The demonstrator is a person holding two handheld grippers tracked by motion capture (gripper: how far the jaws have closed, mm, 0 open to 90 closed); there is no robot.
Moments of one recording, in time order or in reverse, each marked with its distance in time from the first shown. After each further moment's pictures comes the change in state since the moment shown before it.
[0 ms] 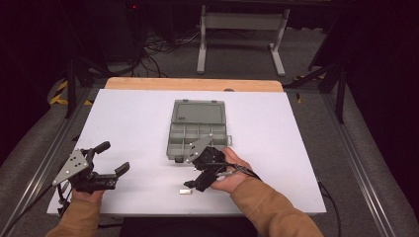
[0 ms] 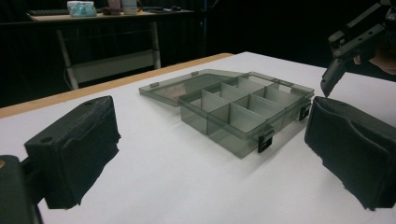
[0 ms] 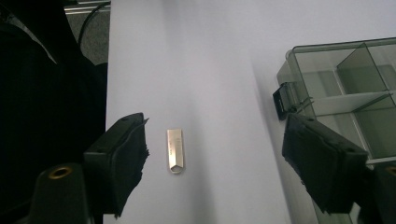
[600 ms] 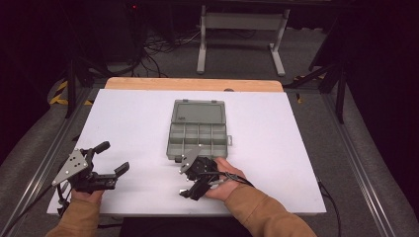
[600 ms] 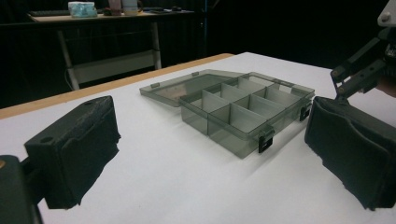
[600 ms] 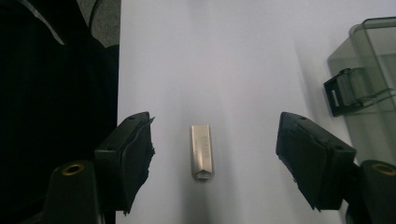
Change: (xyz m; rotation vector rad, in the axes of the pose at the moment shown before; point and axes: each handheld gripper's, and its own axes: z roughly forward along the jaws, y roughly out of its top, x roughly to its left) left arm 0.000 0.000 -0.001 0.000 0.003 -0.001; right arm 0.014 -0.004 0.033 0.066 0.052 0.003
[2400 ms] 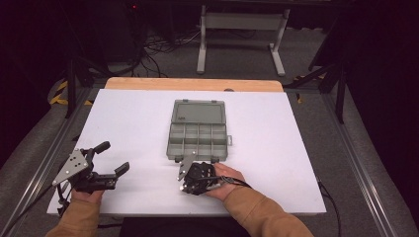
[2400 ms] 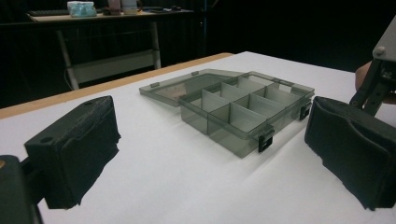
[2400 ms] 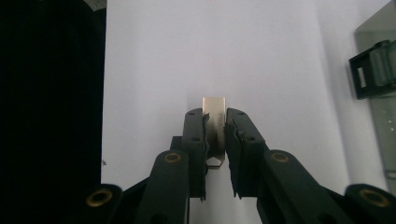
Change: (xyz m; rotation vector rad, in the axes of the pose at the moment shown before) left arm 0.001 0.000 0.001 -0.002 0.000 0.016; right arm 0.003 -0.005 0.015 0.096 -0.021 -0.045
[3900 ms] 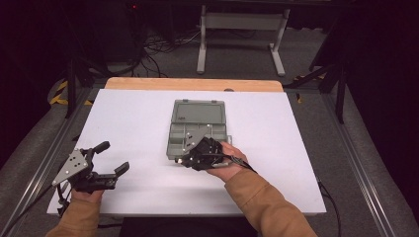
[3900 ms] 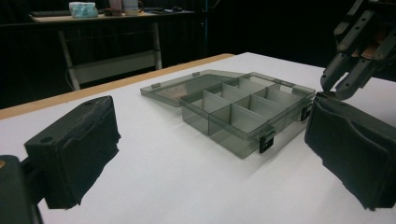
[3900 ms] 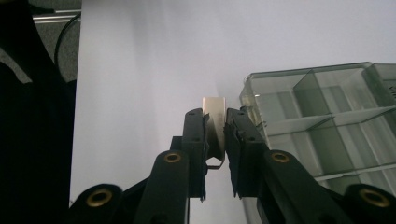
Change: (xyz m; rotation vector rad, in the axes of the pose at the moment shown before) left arm 0.000 0.000 -0.001 -0.002 0.005 -0.002; right arm -0.035 0.017 -0.057 -0.199 -0.111 0.056
